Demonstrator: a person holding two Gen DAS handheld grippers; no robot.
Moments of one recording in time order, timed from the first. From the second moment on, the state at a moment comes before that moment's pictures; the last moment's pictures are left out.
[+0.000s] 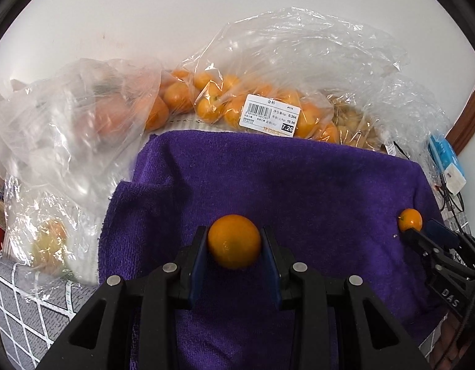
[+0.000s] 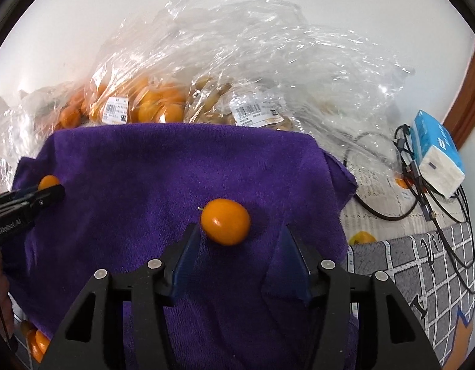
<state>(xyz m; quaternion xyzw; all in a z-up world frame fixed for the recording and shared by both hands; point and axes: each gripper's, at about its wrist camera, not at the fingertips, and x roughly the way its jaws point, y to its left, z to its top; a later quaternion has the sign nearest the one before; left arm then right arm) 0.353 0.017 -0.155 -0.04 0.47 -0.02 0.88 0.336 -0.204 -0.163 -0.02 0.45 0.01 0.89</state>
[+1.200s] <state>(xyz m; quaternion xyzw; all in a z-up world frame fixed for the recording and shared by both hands) 0.218 0.035 -0.067 -0.03 0.39 0.00 0.92 0.190 -0.204 -0.119 -0.02 0.40 0.03 0.92</state>
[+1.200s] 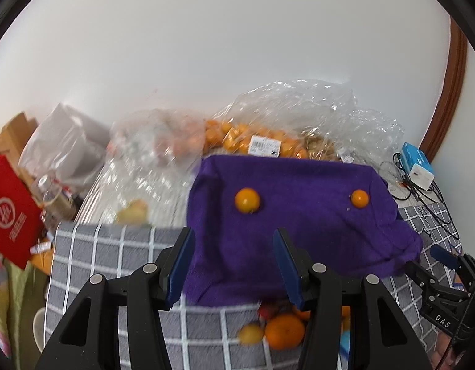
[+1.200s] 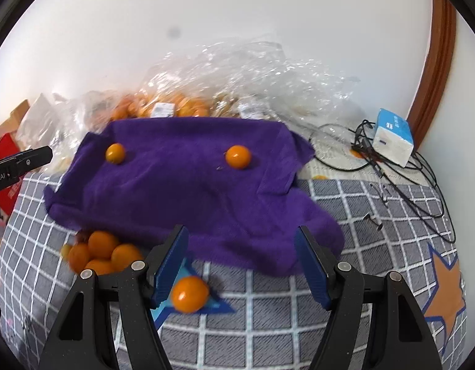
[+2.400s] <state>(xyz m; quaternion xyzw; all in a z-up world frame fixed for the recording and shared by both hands) 0.162 0.049 -0.159 -0.09 0.43 -0.01 0.90 0.163 -0.224 -0.186 -0.01 0.42 0.05 0.91</state>
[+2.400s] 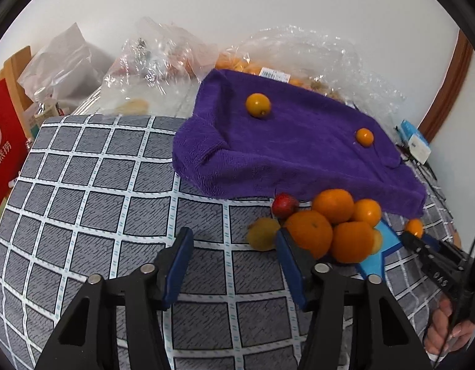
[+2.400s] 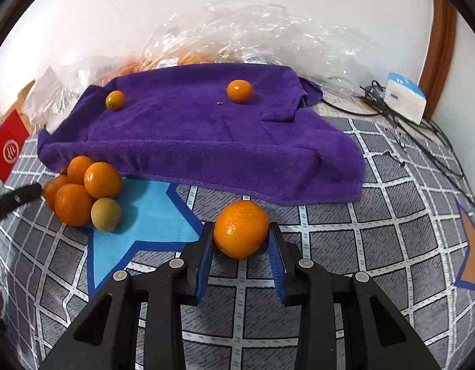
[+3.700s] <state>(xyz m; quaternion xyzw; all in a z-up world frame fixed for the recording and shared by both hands) 0.157 0.044 -0.159 -0.10 0.38 -0.05 0.92 0.156 -0.224 -0.183 -0.01 0.40 0.04 0.92</state>
